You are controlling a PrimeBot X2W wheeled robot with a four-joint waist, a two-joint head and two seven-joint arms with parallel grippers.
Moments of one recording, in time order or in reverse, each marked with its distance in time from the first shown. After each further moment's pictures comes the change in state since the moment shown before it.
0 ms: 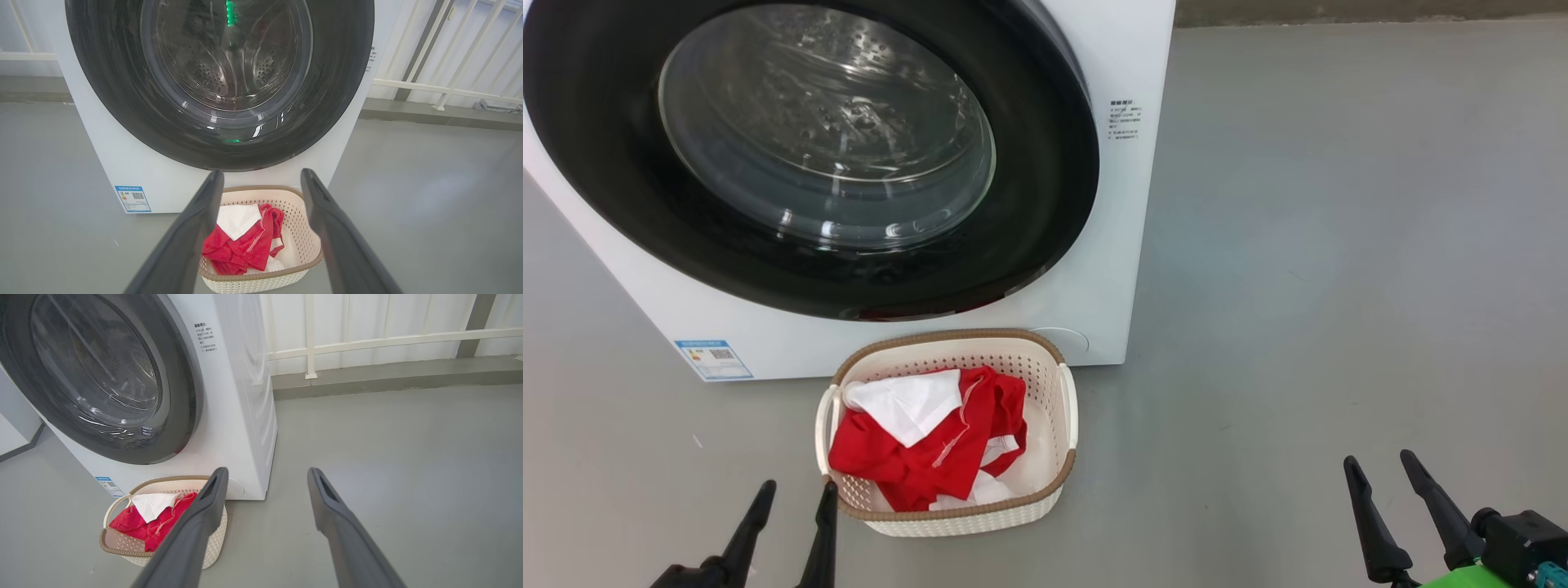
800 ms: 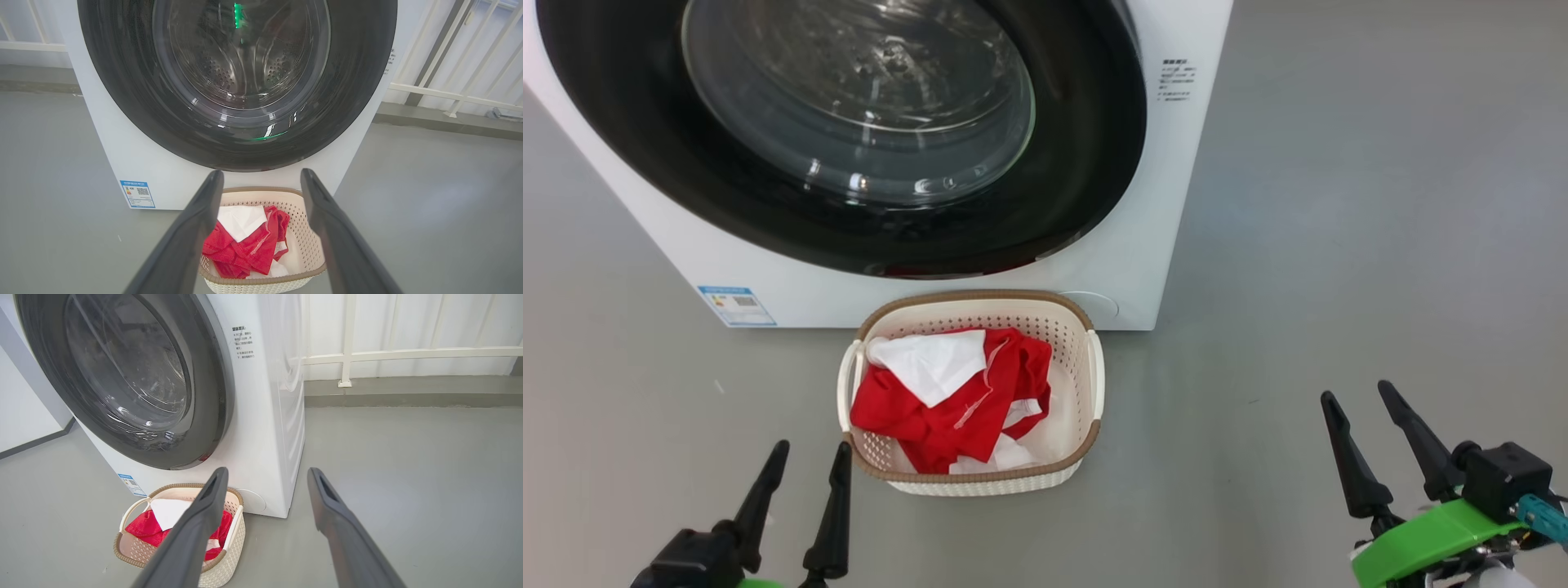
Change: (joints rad) left arm -0.071 -0.028 -0.011 0.003 0.001 0.000 0.000; right arm -0.152 -0.034 0.067 0.026 0.010 0.000 0.000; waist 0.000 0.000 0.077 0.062
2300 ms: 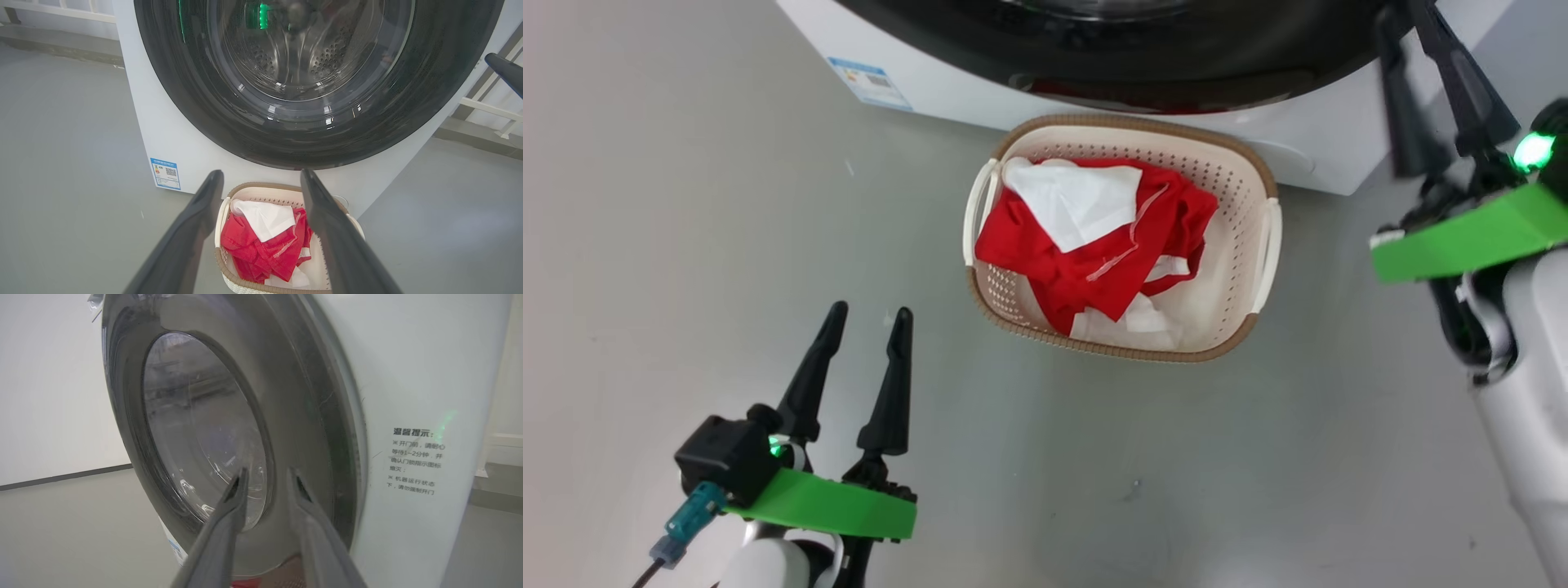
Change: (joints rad) left arm -0.212 -0.052 -0.114 -0.079 -0.091 0.024 0.000; right arm -0.619 -0.102 0.099 0.001 0.011 0.000 -0.001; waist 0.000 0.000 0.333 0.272
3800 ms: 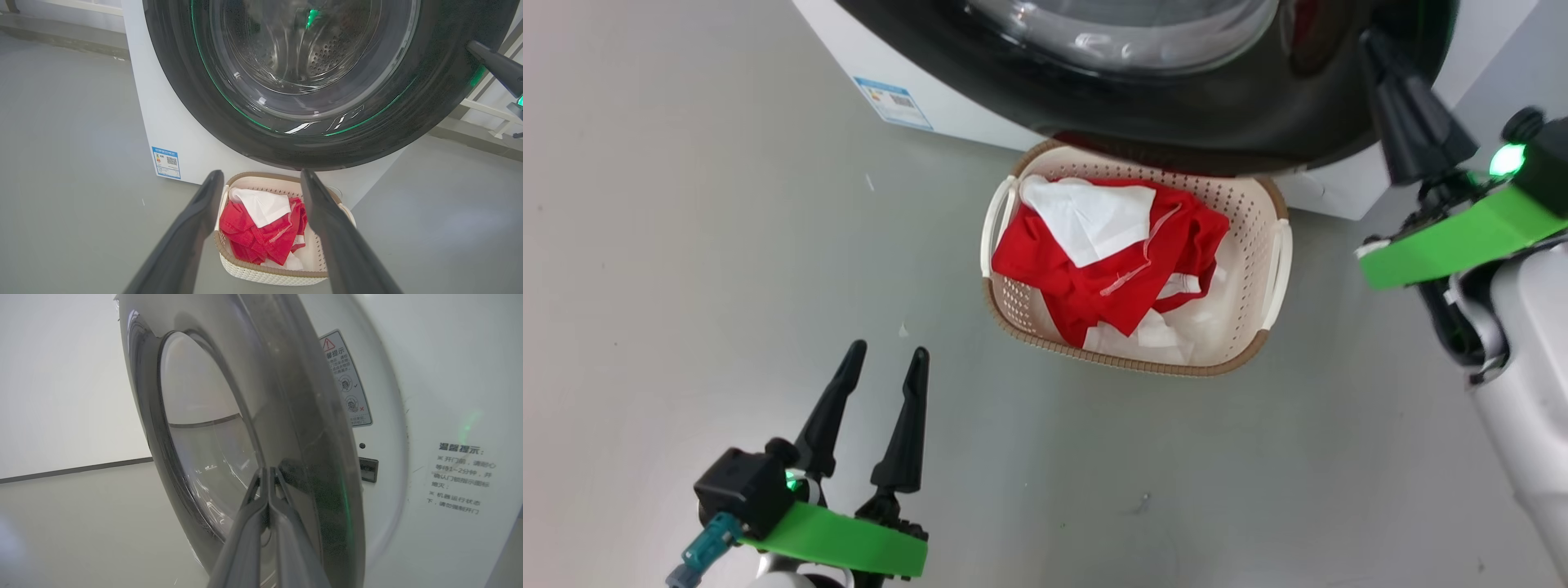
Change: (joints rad) left arm 0.069 0.006 -0.018 -0.007 -0.008 -0.021 0.000; right arm -0.002 -0.026 0.073 0.035 0.049 -0.006 0.004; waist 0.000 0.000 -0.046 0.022
